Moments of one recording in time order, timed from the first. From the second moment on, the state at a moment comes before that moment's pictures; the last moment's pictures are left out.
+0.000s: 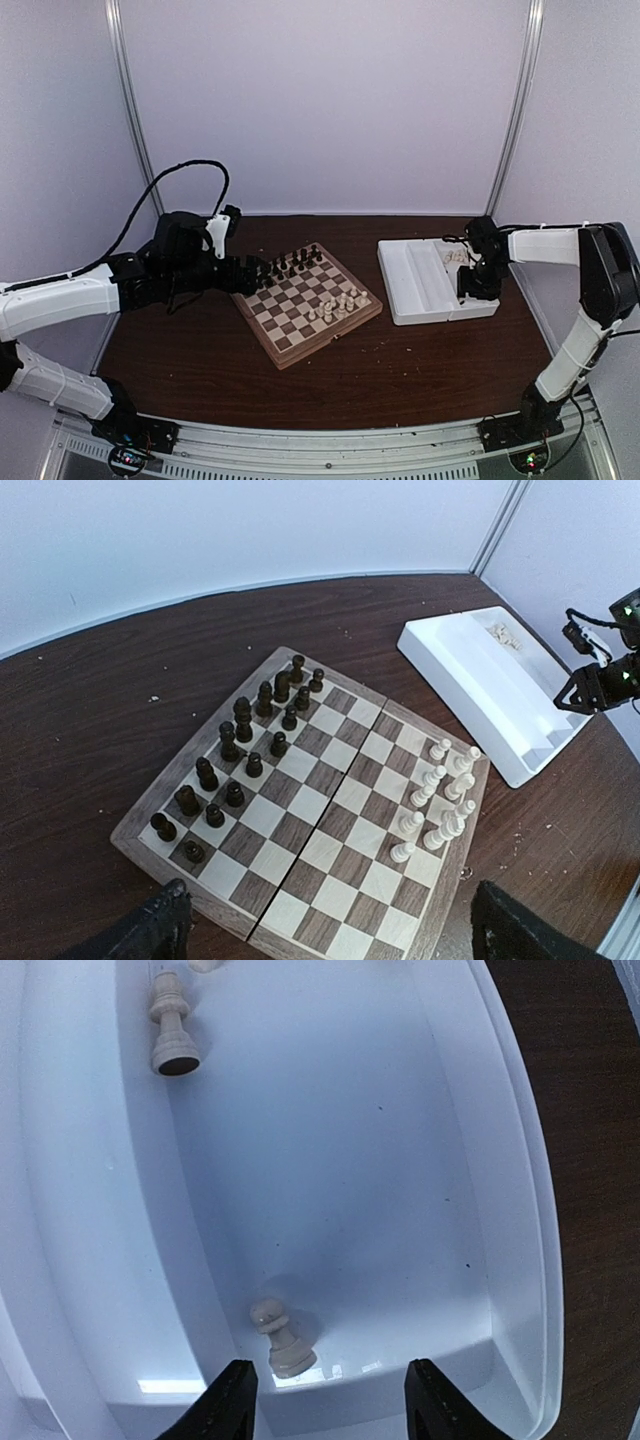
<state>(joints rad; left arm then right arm) -0.76 1.20 0.85 -0.15 -0.12 -0.31 0.18 1.65 1.02 -0.57 0.14 0.36</state>
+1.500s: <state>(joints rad) -0.76 1.36 0.90 -0.02 0.11 -0.36 0.35 1.32 0.82 0.01 -0.58 0.27</state>
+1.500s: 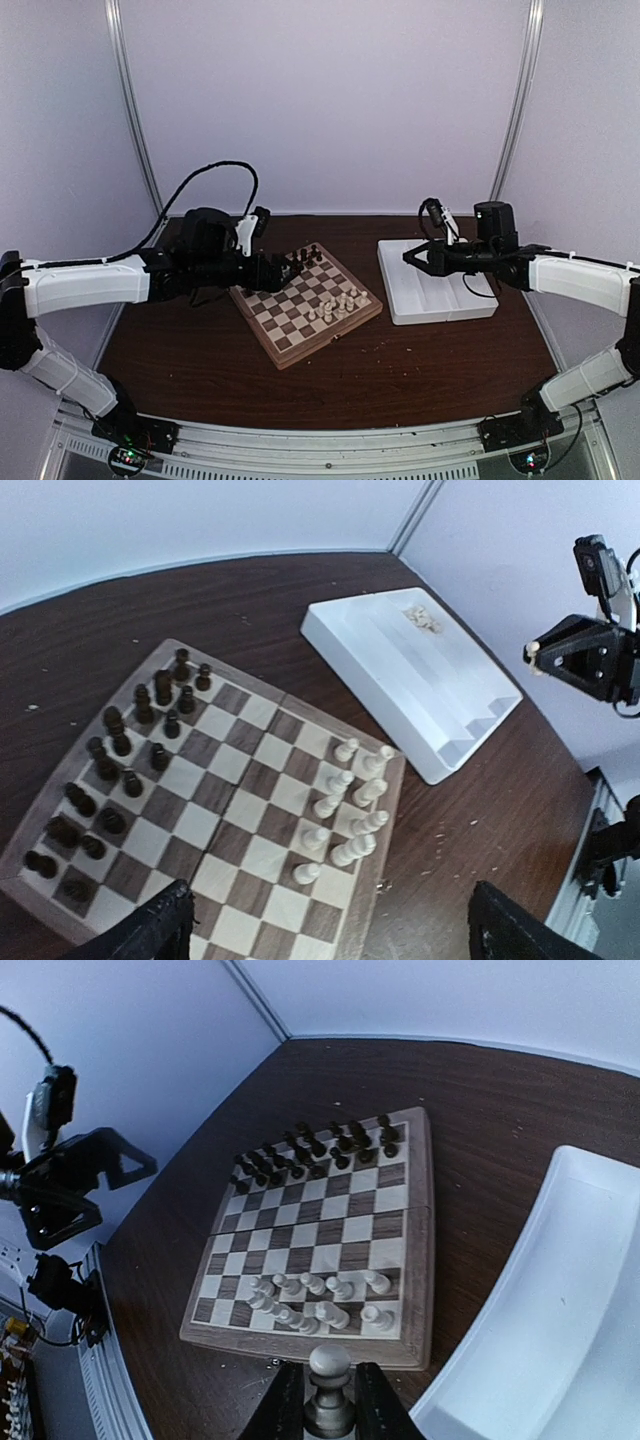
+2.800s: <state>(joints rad) -0.69 1.23 0.83 -0.27 0.18 -0.53 1.09 1.87 1.13 0.25 0.02 0.17</state>
